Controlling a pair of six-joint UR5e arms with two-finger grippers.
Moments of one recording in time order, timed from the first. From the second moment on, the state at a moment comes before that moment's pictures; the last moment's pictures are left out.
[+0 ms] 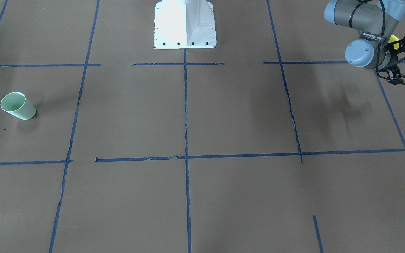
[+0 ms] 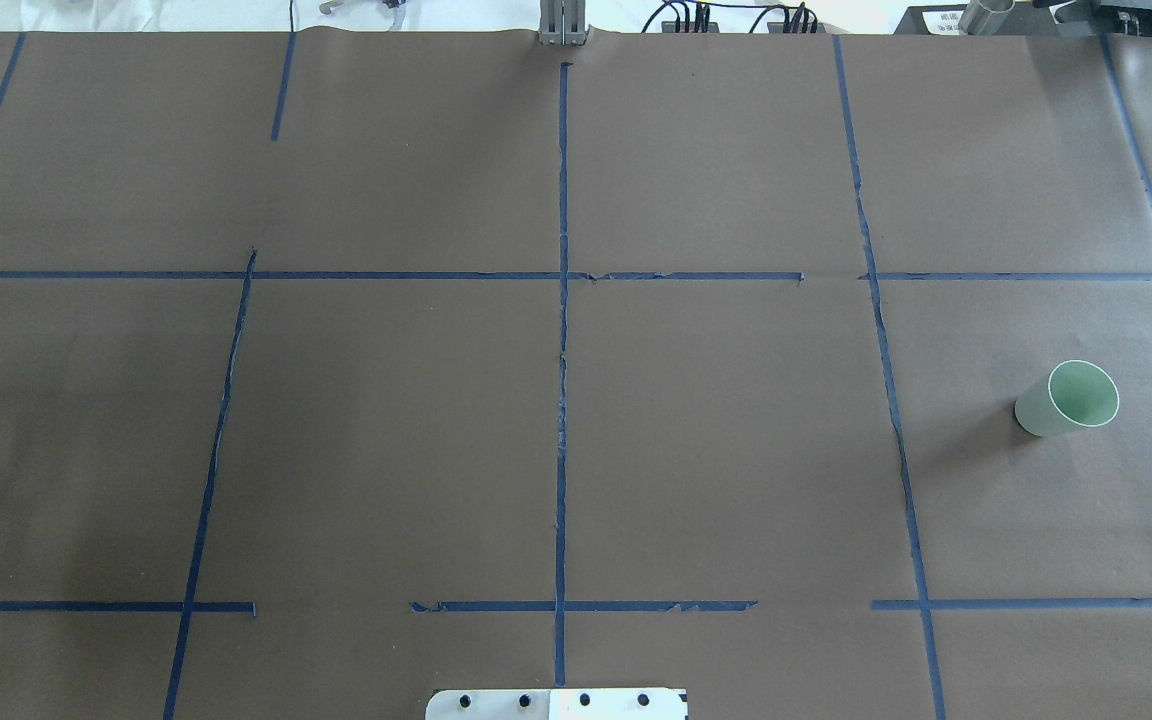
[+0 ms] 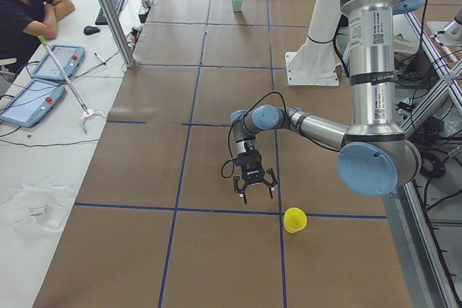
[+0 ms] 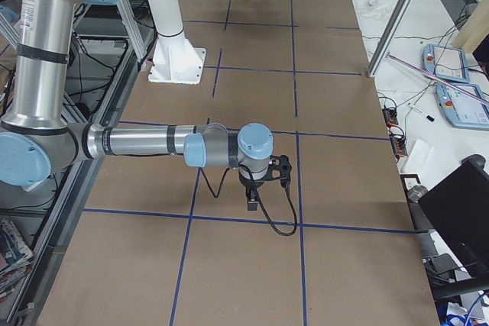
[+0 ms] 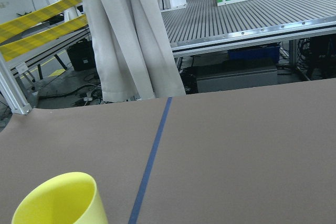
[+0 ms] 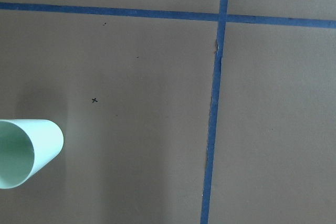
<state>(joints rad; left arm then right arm) -0.66 -1.43 -1.85 -1.00 -1.61 -2.44 1.50 -1.77 1.83 -1.57 2.39 0.02</state>
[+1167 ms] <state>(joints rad) -0.54 -1.43 -1.70 -0.96 -1.74 -2.68 1.50 -1.77 1.83 -1.56 2.39 0.02</state>
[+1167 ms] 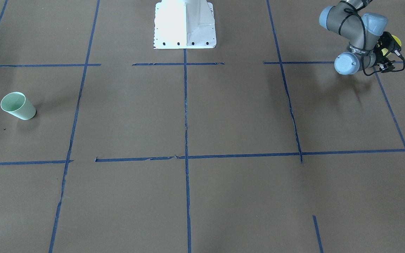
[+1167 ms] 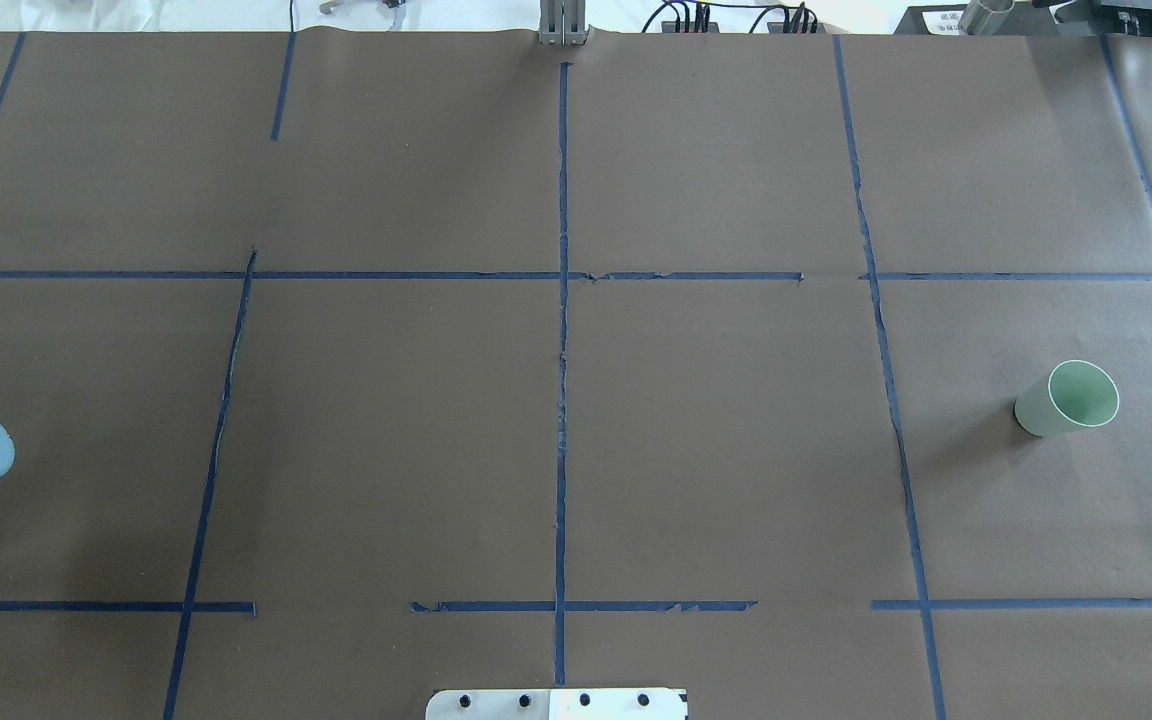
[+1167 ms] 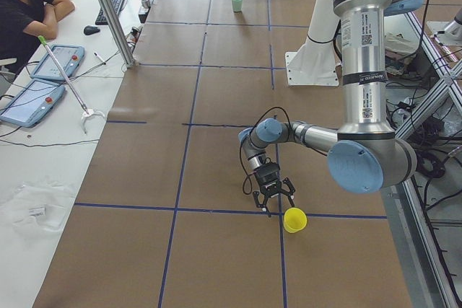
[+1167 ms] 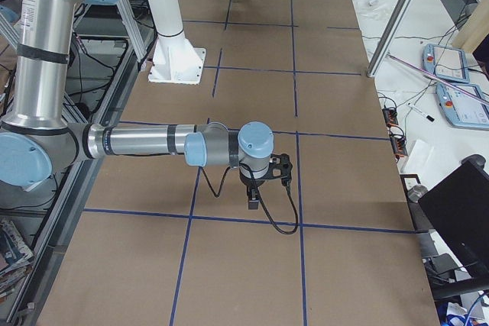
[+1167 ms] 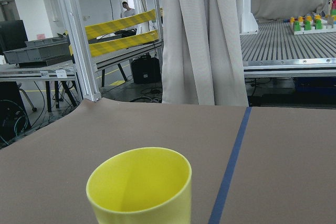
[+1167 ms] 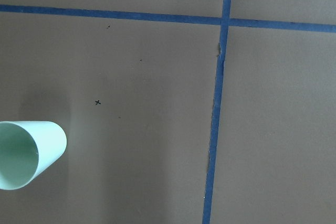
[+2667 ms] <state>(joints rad) -0.47 -1.41 -1.64 -0.97 -1.78 -2.75 1.50 -1.77 1.85 -1.56 2.40 0.02</state>
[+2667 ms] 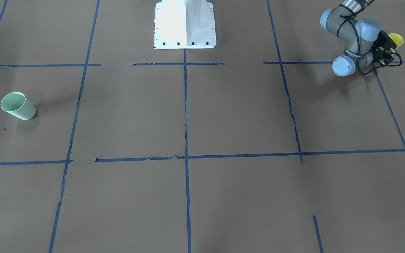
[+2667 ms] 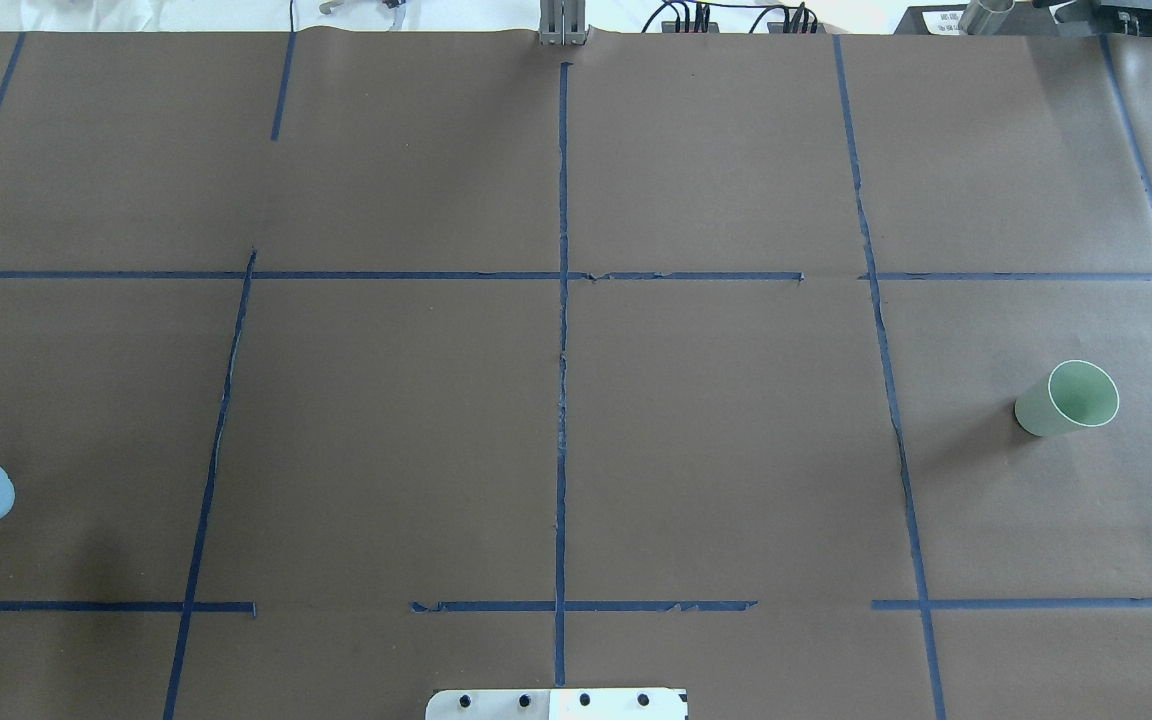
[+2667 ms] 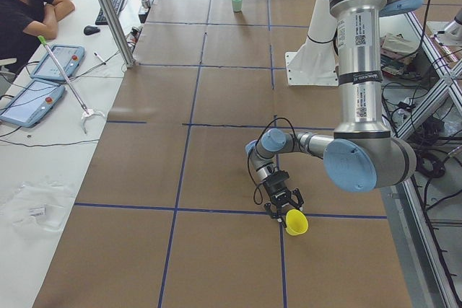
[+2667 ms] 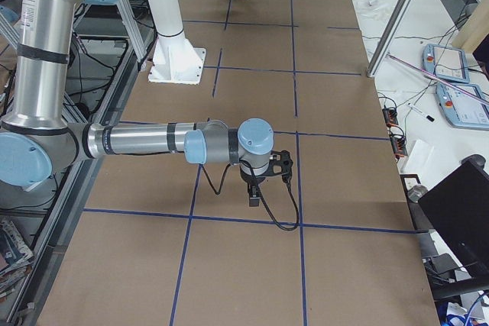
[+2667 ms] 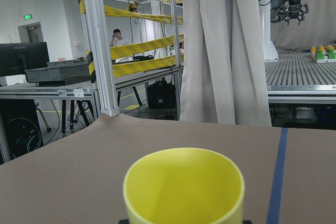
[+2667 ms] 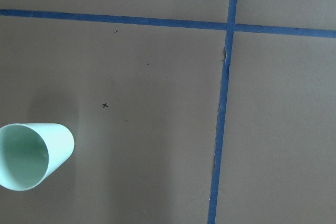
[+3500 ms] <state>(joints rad) -0.47 -1.41 -1.84 -0.95 -1.32 -2.67 1.50 -1.77 1.85 -1.56 2.40 0.02</state>
